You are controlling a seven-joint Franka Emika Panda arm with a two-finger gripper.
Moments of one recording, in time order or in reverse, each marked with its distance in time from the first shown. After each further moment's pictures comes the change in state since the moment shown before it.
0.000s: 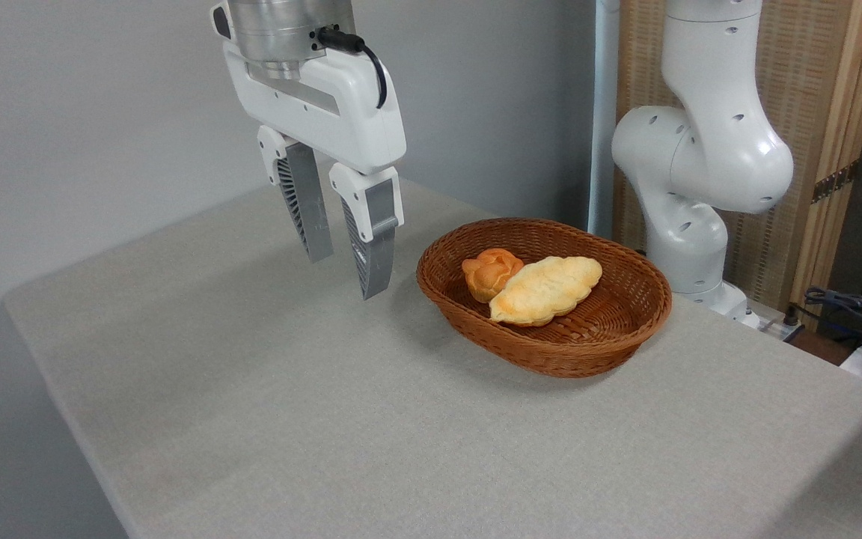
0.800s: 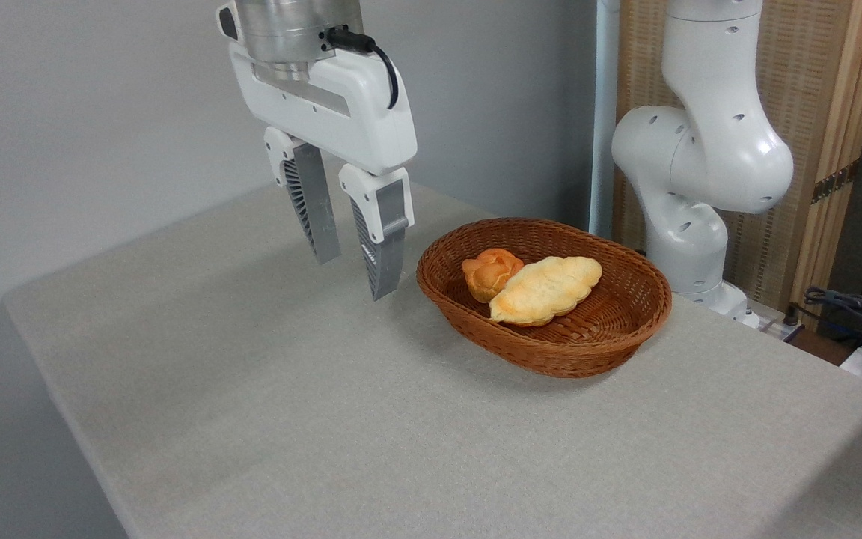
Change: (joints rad) arm 0.000 -0.012 0.012 -0.015 0.000 -0.009 0.000
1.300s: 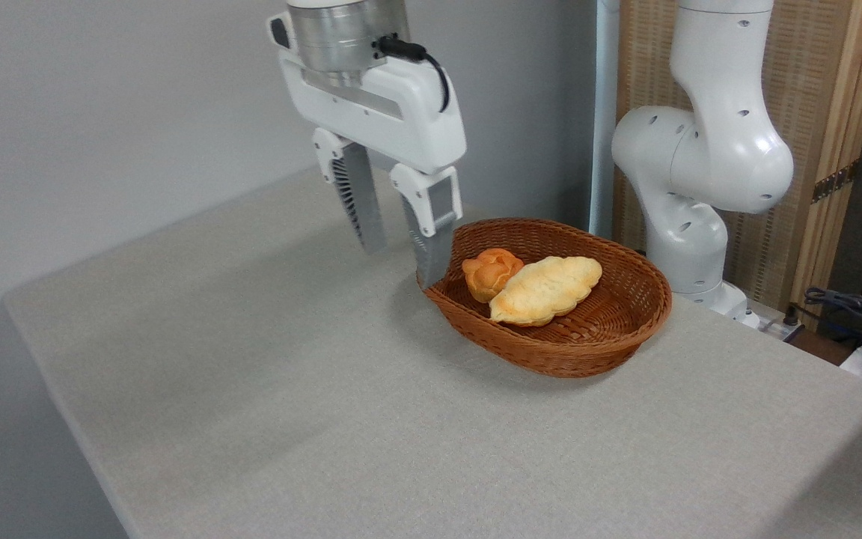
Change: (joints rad) arm 0.000 -0.132 0.000 -0.182 0.000 -0.005 0.000
